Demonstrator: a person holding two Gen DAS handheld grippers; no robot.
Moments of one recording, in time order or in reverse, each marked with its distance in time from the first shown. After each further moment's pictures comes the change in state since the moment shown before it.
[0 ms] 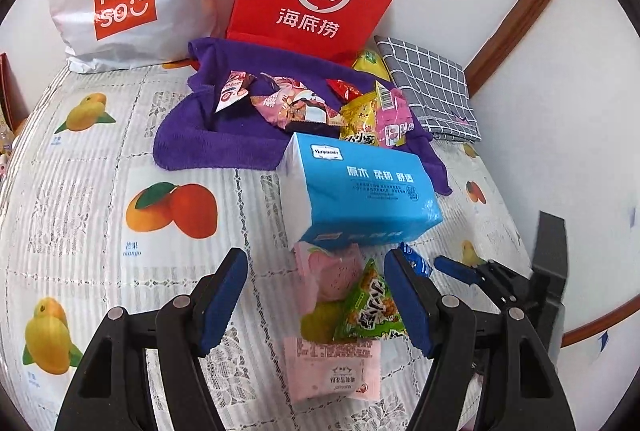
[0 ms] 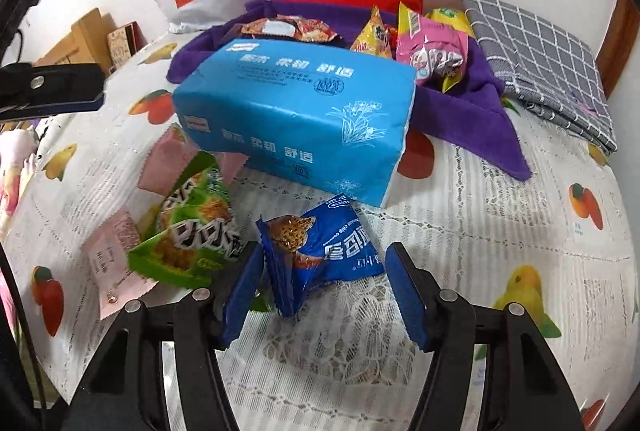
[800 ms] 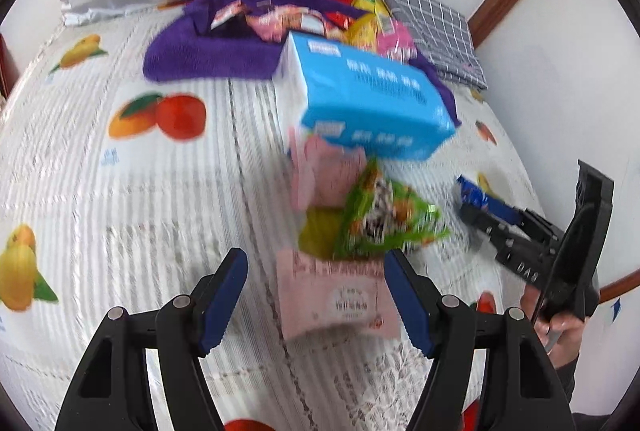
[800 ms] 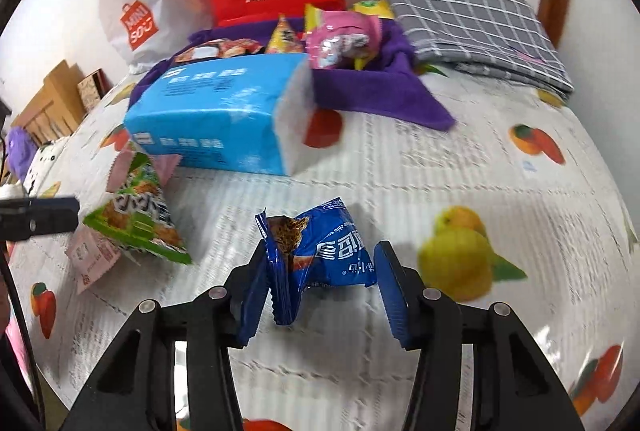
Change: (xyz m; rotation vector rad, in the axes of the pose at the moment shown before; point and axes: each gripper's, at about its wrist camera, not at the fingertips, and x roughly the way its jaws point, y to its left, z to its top) left arm 0.022 -0.005 -0.062 0.017 0.136 0.020; right arm -0.026 -0.054 -0.039 0.188 -0.074 -0.046
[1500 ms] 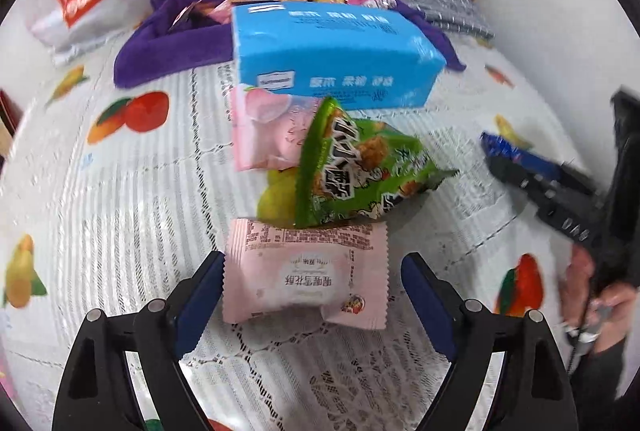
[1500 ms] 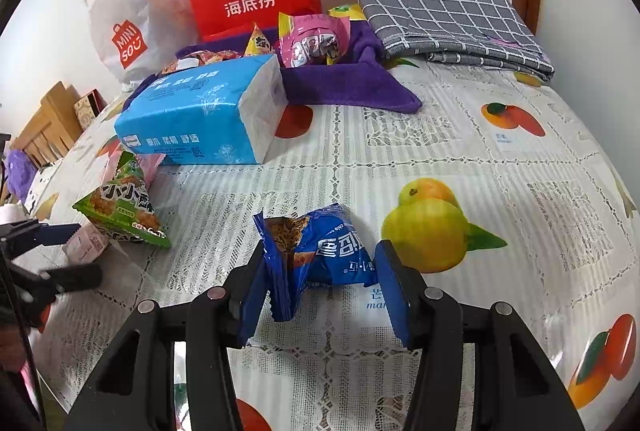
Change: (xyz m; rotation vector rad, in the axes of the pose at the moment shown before) left arm 0.030 -0.049 -0.024 0.185 0.006 0.205; right arm -0.004 -0.019 -0.022 0.061 -0.058 0.010
